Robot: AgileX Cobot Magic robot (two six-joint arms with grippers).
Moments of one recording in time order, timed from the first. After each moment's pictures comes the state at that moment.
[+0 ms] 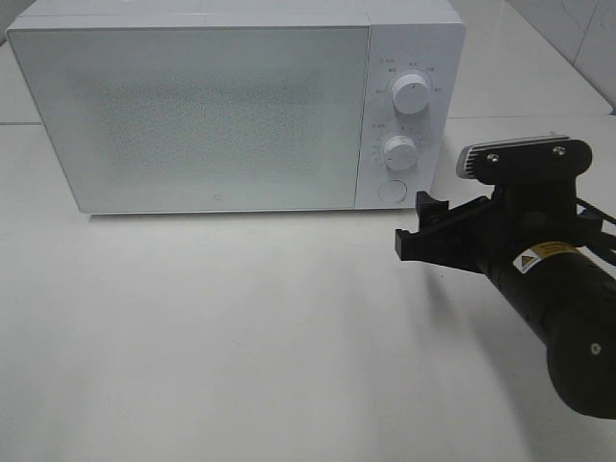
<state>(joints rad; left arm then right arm) -0.03 0.00 -0.52 -0.09 1.08 0.07 0.73 1.72 -0.36 0.76 -1.14 -0.21</state>
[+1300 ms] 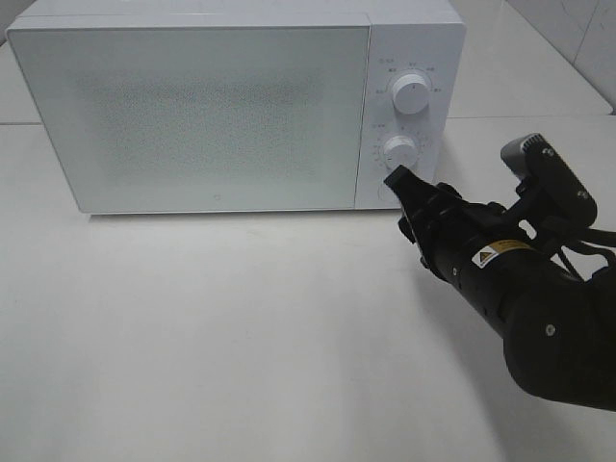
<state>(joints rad) -0.03 0.00 -0.52 -0.09 1.08 0.07 0.81 1.73 -0.45 0.87 -1.01 0.62</state>
